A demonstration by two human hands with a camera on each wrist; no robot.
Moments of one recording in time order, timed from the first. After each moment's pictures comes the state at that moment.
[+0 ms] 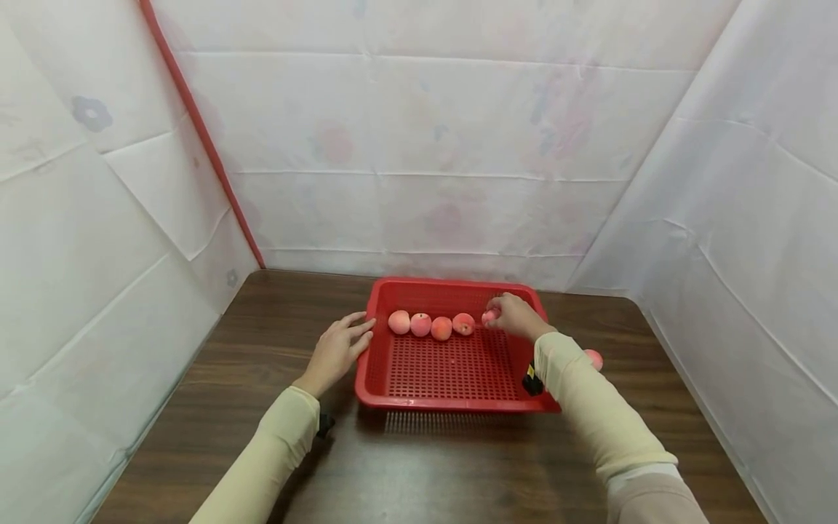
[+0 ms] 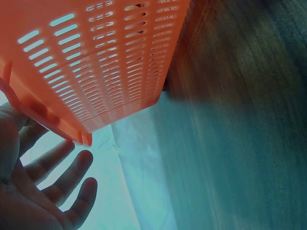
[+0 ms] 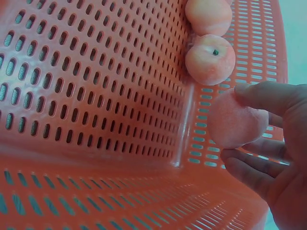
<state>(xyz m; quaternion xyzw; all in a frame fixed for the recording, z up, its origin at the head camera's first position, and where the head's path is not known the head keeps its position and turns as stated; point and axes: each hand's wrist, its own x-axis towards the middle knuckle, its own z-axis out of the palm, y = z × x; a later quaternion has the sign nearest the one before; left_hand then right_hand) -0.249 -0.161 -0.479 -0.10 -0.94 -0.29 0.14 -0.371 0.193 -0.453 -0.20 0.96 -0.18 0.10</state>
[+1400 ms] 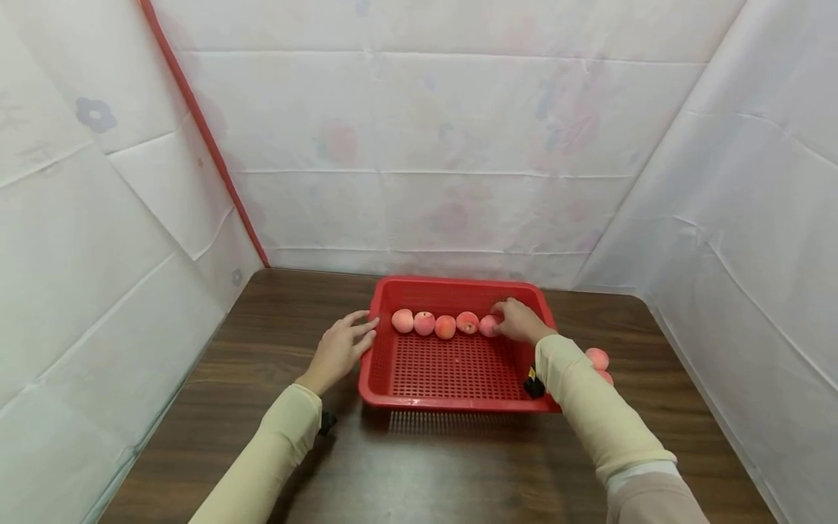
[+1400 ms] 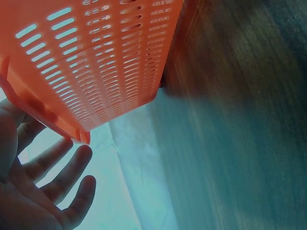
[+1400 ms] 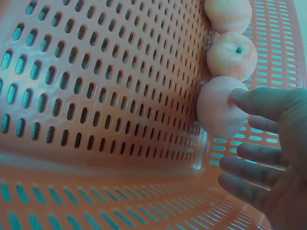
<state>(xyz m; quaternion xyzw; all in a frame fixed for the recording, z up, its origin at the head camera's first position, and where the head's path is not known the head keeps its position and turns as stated) -0.251 -0.163 -0.481 -0.11 -0.94 -0.28 0.14 -0.370 0.193 -0.474 -0.18 0.96 -0.17 0.11</state>
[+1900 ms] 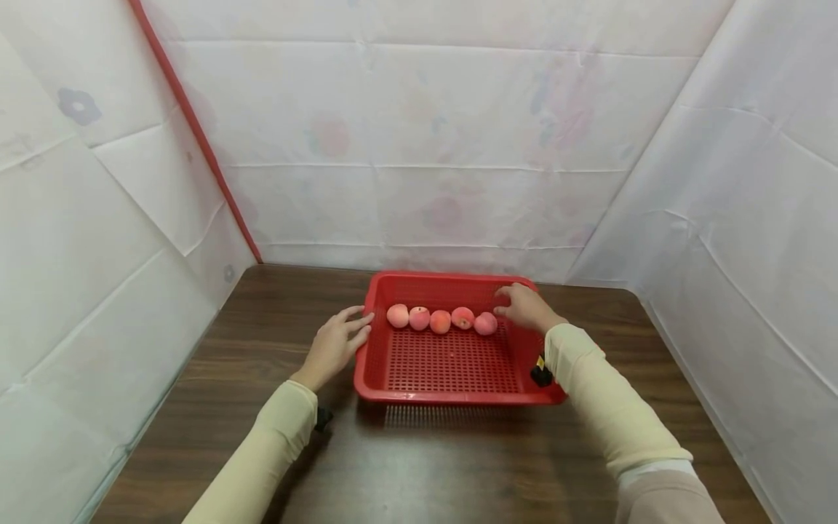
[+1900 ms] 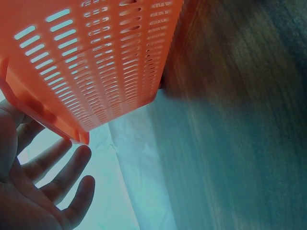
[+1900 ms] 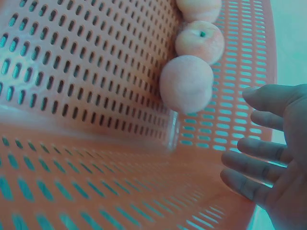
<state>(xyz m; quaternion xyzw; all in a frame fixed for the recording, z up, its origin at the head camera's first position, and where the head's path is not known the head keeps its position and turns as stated) -0.252 -0.163 -0.481 -0.12 -0.94 -0.29 0.15 -0.368 0.207 -0.446 -0.19 0.96 -0.17 0.09</state>
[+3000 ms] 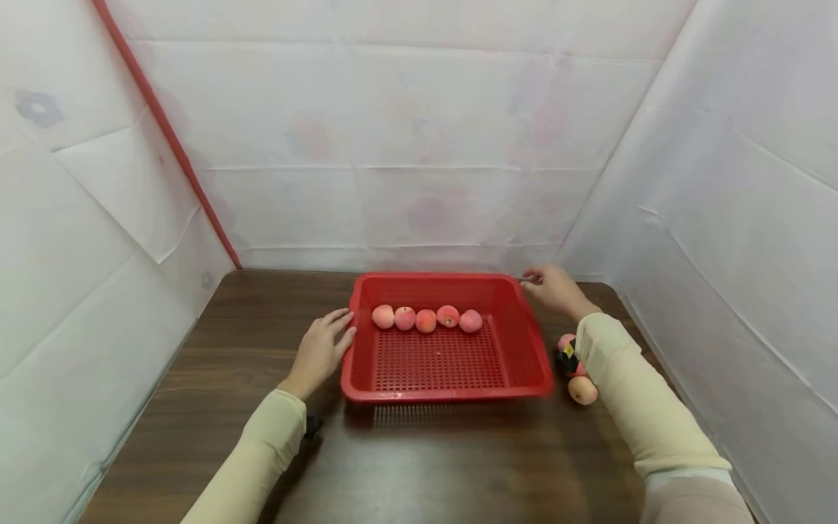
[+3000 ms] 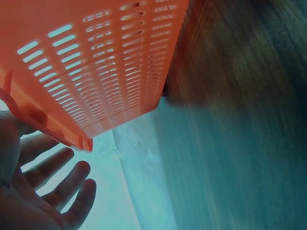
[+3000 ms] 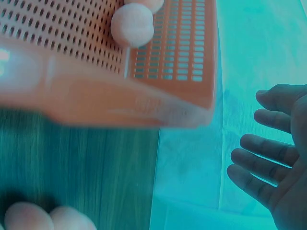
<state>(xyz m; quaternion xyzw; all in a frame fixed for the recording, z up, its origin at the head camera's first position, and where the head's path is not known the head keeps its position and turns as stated) -0.253 -0.160 -0.486 -0.10 -0.94 -0.29 0.15 -0.354 0.272 -0.399 -0.14 0.96 -0.23 0.02</state>
